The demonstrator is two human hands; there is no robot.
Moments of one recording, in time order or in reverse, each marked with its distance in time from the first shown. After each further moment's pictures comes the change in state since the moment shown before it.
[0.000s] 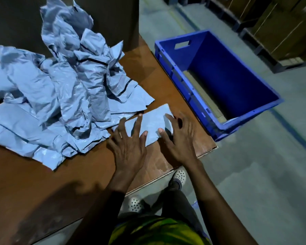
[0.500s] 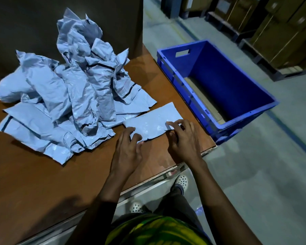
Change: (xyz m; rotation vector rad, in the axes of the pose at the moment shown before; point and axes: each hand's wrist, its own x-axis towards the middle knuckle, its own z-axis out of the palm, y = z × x) left_hand -0.013 -0.037 -0.002 -0.326 0.104 0.330; right_hand -0.007 0.013 -0.010 -0.209 0.140 -0.213
